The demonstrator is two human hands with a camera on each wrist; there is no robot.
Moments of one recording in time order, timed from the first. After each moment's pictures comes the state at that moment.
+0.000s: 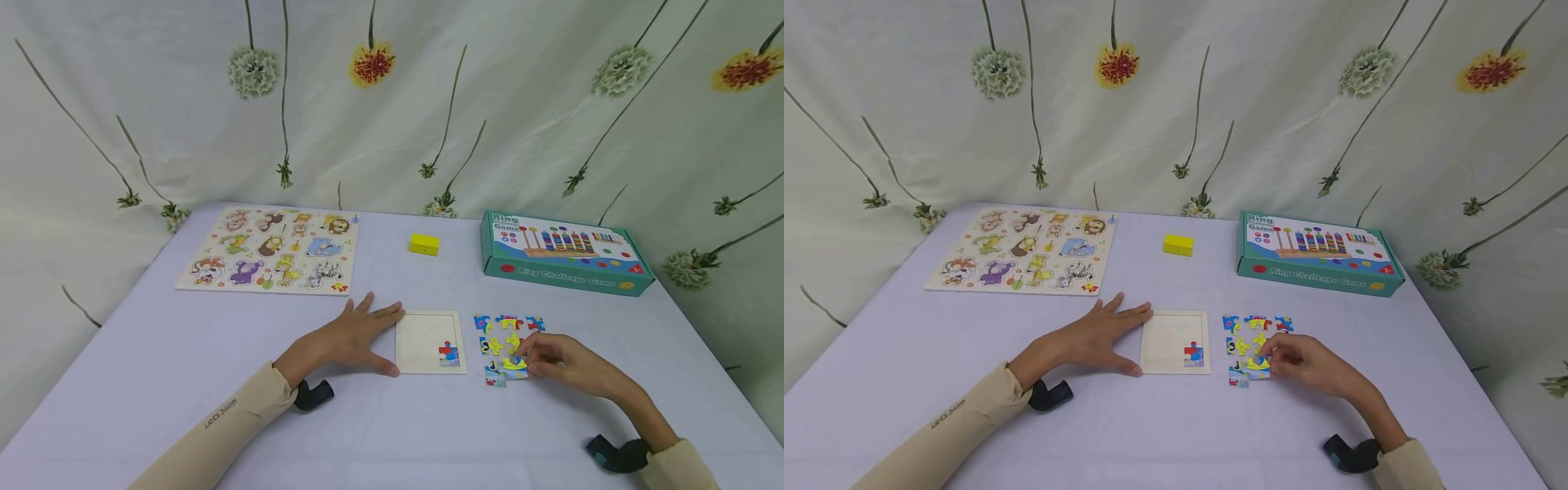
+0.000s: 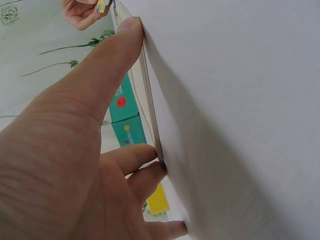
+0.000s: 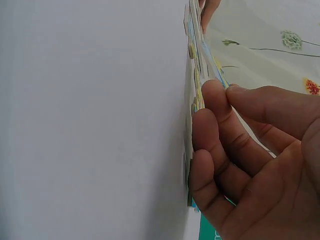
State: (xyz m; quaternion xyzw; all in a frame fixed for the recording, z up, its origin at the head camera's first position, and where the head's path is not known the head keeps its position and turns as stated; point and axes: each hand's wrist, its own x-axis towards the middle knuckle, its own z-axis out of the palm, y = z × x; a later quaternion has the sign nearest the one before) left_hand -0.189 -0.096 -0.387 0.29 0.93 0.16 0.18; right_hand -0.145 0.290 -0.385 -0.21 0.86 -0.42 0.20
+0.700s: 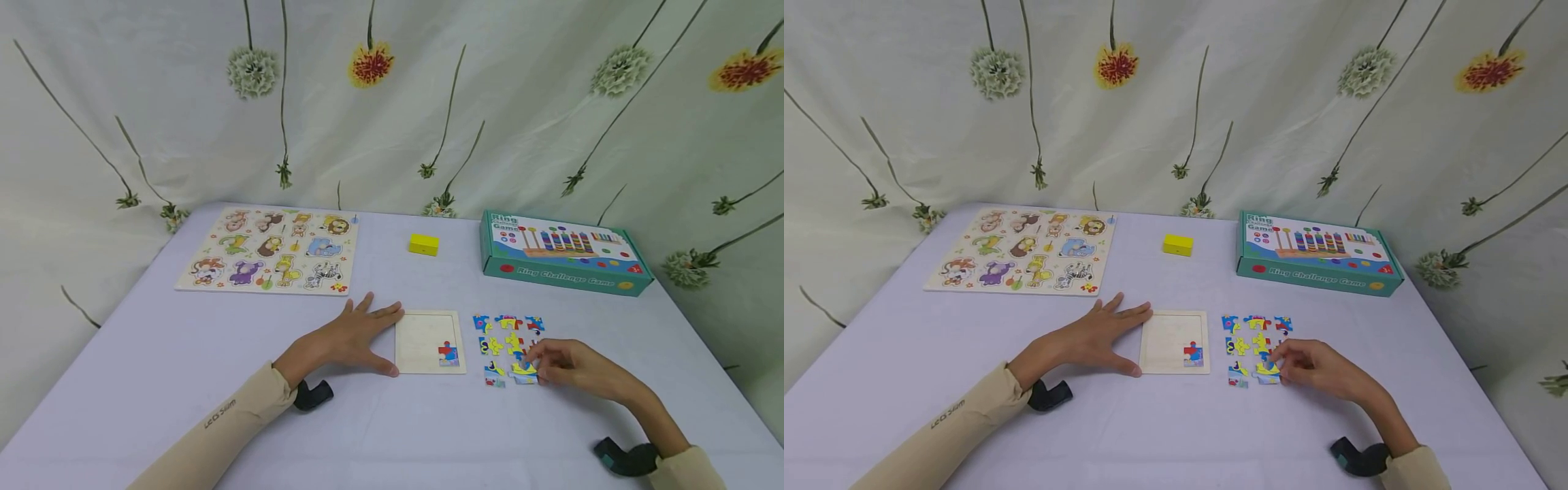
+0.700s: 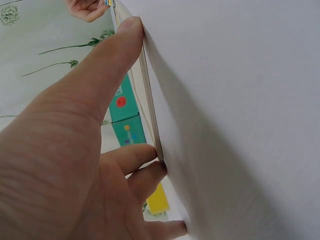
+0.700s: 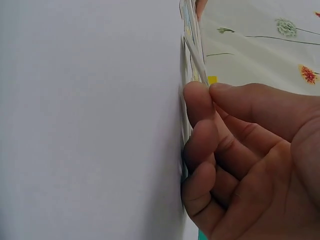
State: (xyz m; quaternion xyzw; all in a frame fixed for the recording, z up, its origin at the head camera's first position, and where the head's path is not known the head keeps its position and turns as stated) left_hand -0.190 -0.095 -0.388 0.29 0.93 0.16 0.18; right_hand -0.143 0.305 -0.388 -0.20 0.85 -0.43 0.22
